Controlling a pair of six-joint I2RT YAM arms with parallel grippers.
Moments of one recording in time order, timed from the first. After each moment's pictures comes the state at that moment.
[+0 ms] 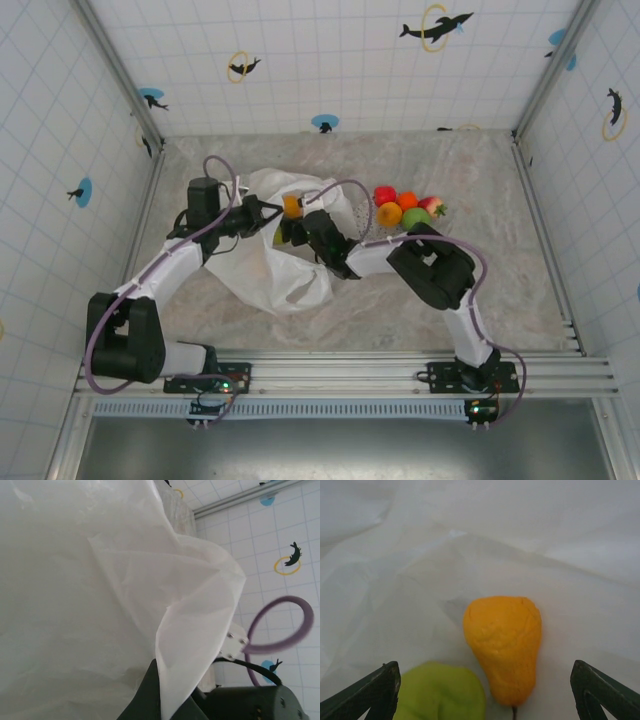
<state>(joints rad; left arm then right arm) -0.17 1.35 0.80 -0.02 0.82 -0.76 0.93 2.09 1.14 0.60 0.30 0.38</state>
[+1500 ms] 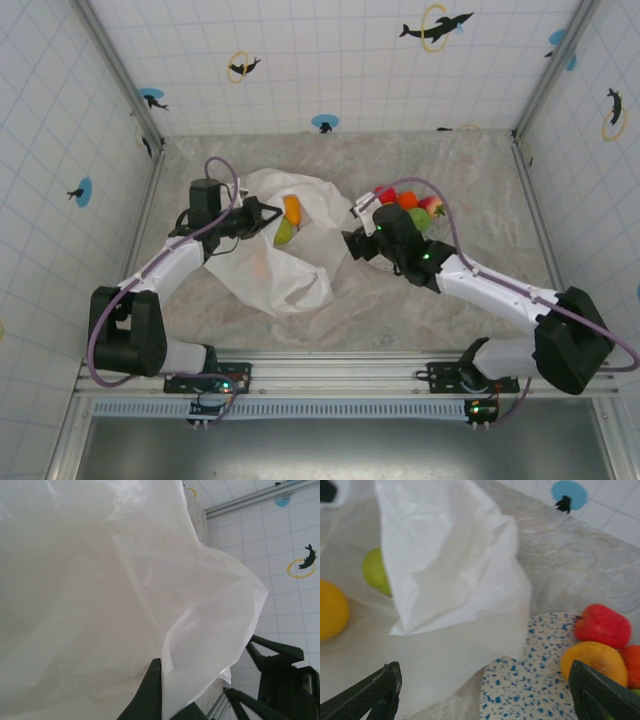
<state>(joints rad) -0.17 1.38 0.80 -0.03 0.80 -0.74 0.79 1.29 0.82 -0.08 0.19 -0.01</state>
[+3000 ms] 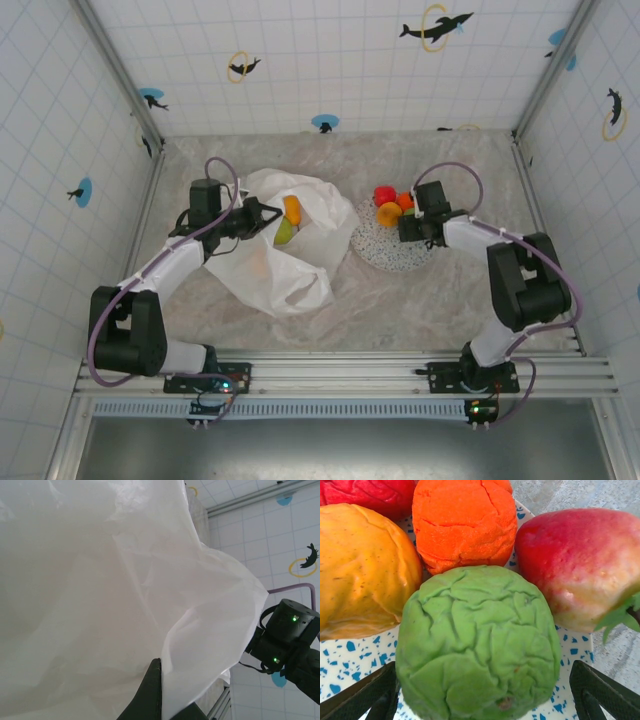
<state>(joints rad) -0.17 1.38 0.80 -0.04 0.80 -0.73 0.31 1.67 0.91 -0.24 0.12 0.08</state>
